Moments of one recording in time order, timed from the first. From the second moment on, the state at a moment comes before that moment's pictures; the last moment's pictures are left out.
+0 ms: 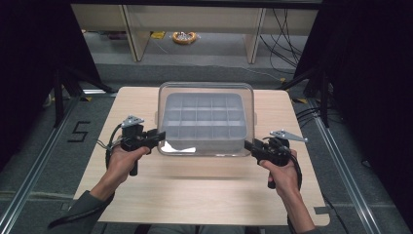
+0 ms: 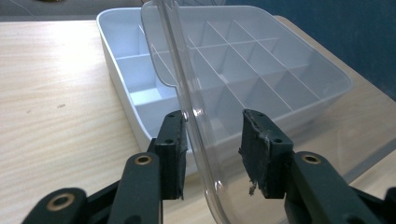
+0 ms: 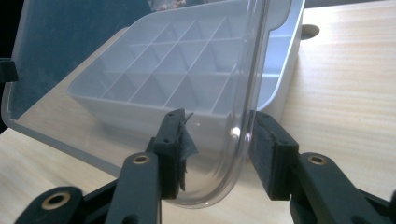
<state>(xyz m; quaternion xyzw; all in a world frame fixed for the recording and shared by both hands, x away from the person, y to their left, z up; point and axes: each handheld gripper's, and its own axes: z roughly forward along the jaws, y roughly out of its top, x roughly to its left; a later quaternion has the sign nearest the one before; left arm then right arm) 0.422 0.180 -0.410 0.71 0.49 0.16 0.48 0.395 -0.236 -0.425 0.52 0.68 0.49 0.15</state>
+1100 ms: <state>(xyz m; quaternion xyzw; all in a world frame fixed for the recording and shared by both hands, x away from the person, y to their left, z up) 0.489 0.178 -0.415 0.69 0.54 0.16 0.46 0.459 -0.220 -0.422 0.54 0.67 0.47 0.16</state>
